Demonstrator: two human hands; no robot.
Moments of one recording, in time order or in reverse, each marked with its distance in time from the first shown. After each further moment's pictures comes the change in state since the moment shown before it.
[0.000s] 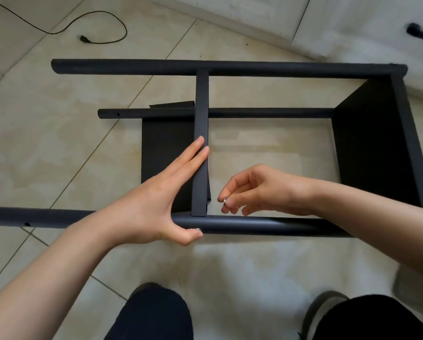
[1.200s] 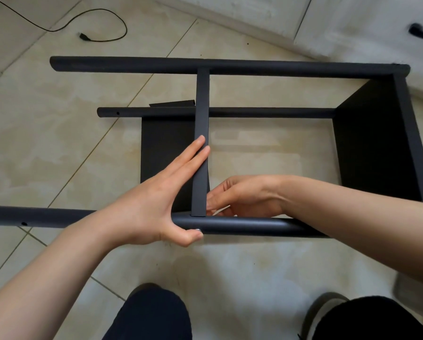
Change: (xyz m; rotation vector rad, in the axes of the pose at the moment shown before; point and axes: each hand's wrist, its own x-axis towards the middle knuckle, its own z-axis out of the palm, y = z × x) left_hand 0.000 0.003 0.000 0.029 0.008 0.013; right_hand 0.035 -0.004 0.021 0.176 -0.244 0.212
